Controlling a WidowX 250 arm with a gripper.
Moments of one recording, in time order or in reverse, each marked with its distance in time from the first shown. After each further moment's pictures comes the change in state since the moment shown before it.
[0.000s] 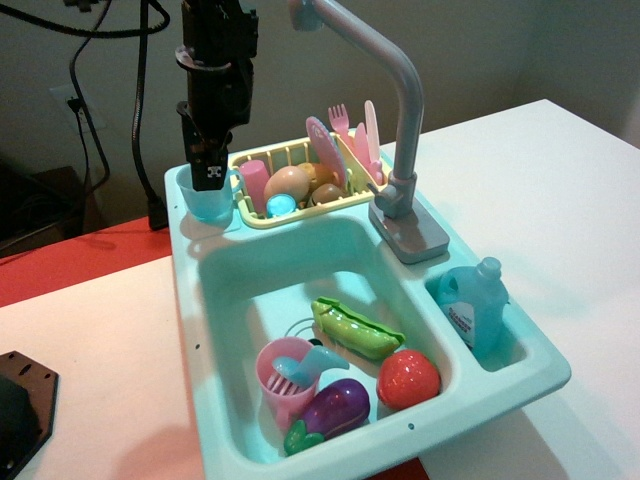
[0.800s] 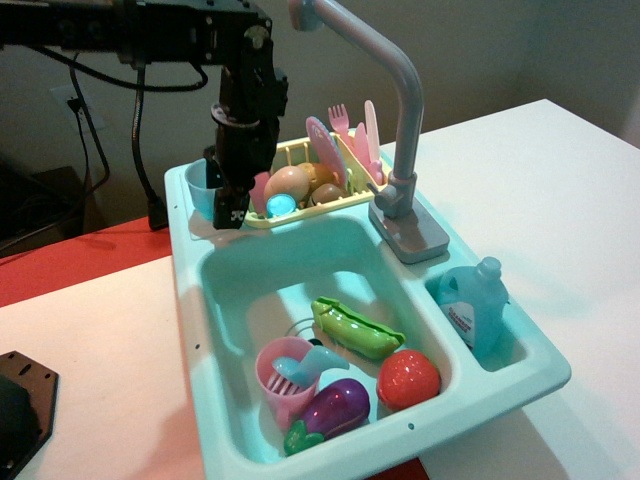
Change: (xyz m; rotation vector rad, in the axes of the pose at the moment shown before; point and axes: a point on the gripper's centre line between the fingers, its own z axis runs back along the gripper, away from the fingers) arm 0.018 -0.016 -0.042 -0.018 0.067 -0.035
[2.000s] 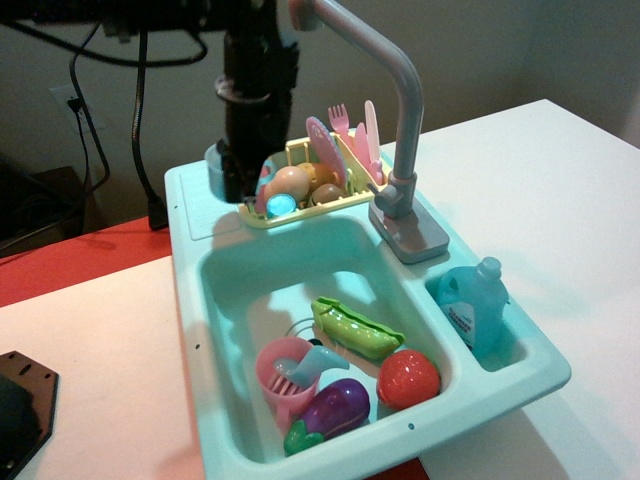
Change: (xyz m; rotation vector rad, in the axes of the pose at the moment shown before) arm 0.012 -0.020 0.043 0.045 -0.111 -0.046
